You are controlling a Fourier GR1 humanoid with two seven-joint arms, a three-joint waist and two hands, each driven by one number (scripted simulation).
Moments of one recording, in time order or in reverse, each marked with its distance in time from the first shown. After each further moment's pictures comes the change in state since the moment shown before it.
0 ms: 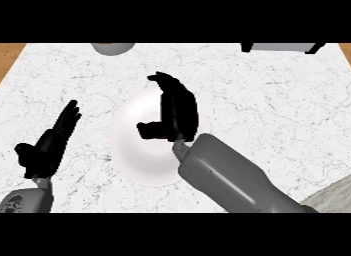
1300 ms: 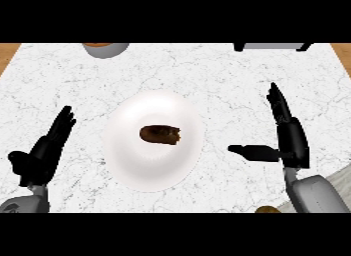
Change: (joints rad) left arm 0.046 -0.011 0.029 -0.015 -0.001 0.001 -0.015; right arm 0.624 -0.286 -0.465 -0.271 -0.658 0.304 -0.974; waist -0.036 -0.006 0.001
